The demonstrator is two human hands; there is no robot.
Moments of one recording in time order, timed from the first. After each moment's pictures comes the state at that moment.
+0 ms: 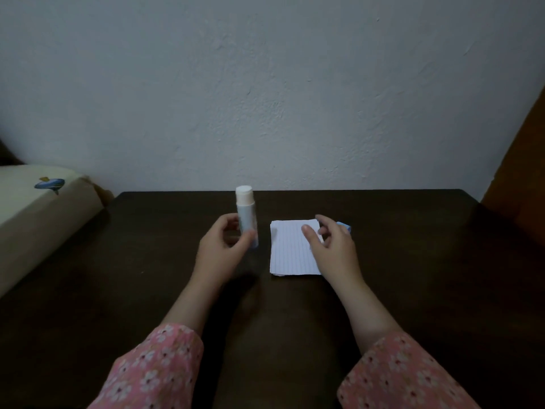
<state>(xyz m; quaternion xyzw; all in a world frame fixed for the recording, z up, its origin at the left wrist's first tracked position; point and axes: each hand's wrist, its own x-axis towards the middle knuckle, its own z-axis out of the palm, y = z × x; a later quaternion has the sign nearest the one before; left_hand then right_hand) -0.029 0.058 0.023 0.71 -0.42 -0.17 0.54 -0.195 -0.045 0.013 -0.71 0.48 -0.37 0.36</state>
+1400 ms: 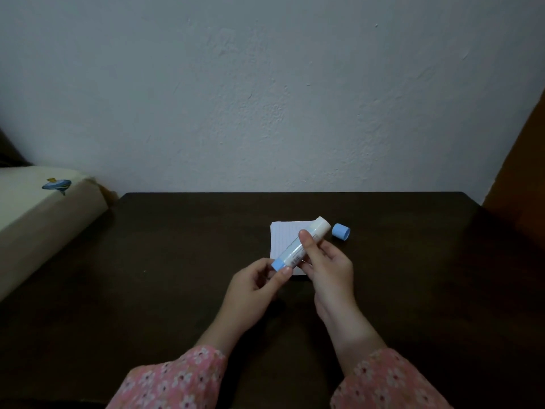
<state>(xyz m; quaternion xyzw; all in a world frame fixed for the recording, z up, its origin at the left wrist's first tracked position) -0.087 0.082 -0.001 0.66 -0.48 -0.29 0.51 -0.195 0.009 0.030 -0.36 0.38 -0.50 0.69</state>
